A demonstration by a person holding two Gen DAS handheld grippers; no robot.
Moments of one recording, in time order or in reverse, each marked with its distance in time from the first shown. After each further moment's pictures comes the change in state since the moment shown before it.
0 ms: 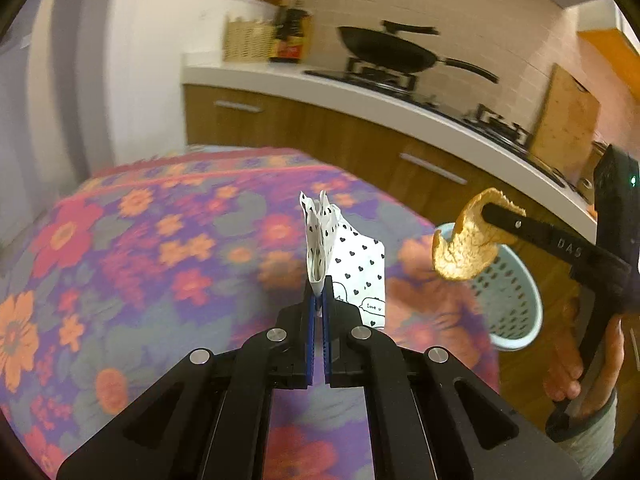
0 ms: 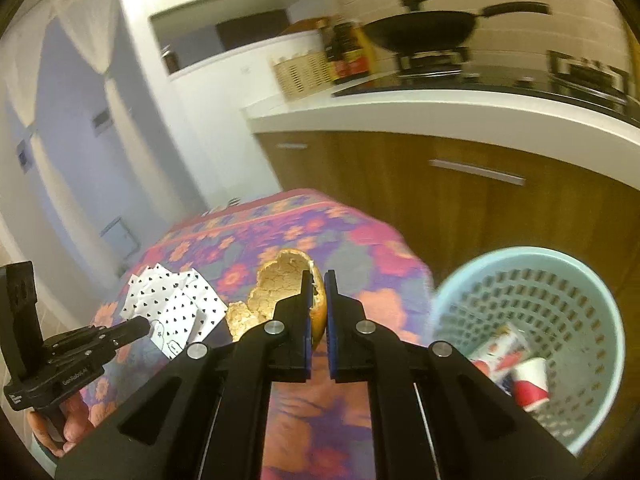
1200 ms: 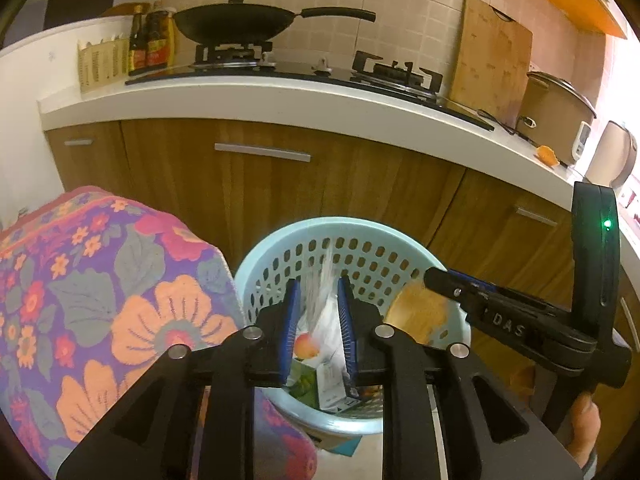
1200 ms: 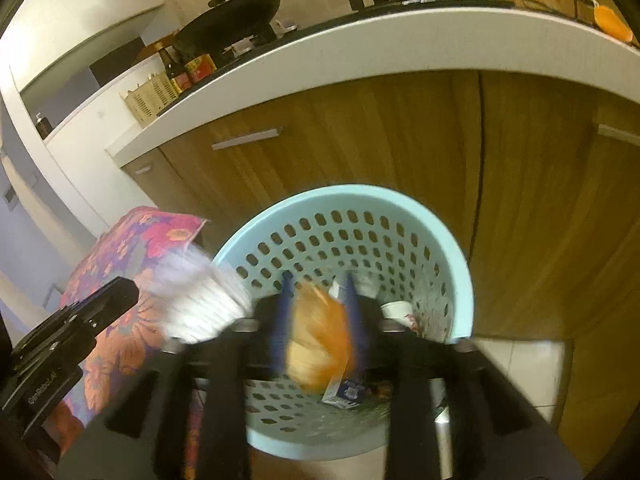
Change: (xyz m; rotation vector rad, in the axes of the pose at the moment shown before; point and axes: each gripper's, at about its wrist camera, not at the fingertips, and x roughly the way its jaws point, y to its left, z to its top) left arm 0.109 -0.209 0.004 0.208 0.041 -0.168; right arm -0.048 -0.183 -0.047 0.304 0.038 -0.268
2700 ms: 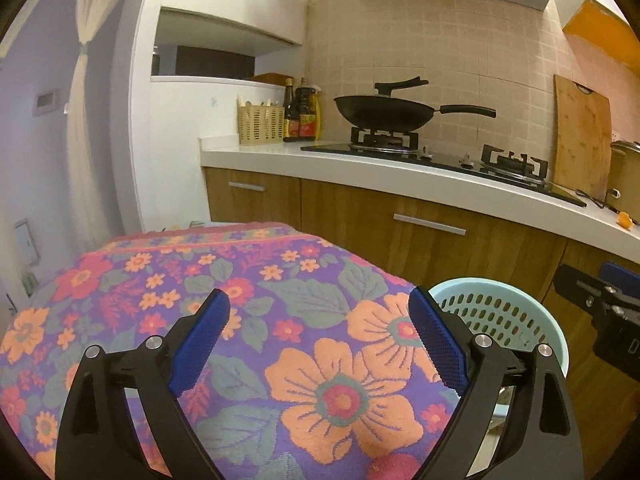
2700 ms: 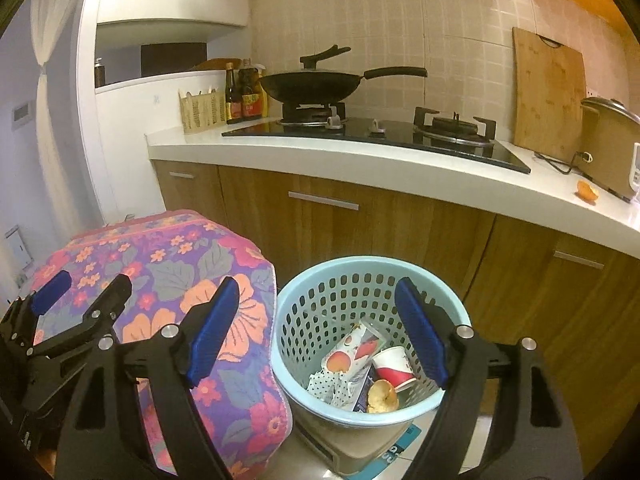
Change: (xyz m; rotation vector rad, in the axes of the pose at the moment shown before) left arm -0.117 0.079 -0.056 -0.131 -0.326 0.431; right arm -0.091 0.155 -0.051 -0.322 -0.271 -0.169
